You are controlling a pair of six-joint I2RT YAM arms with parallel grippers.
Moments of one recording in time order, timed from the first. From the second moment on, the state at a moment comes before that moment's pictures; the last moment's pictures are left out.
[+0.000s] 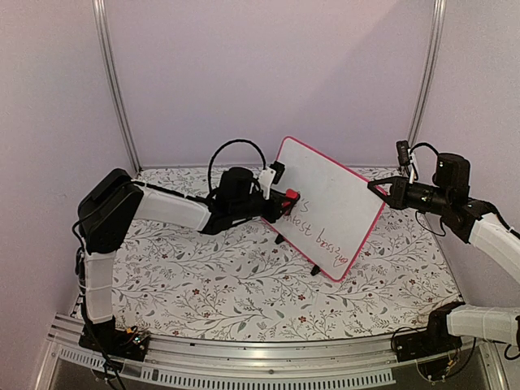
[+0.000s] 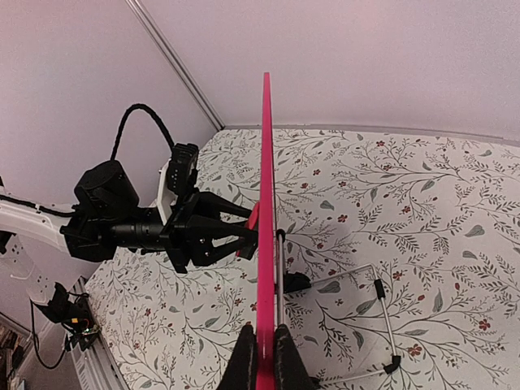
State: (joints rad) left arm -0.81 2.09 1.30 0.50 0.18 -0.15; right arm 0.23 0.99 0.76 -0.09 -0.62 0.29
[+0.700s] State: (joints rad) left arm -0.81 2.09 1.32 0.50 0.14 -0.15; right arm 0.23 0.99 0.76 -0.09 -0.62 0.29
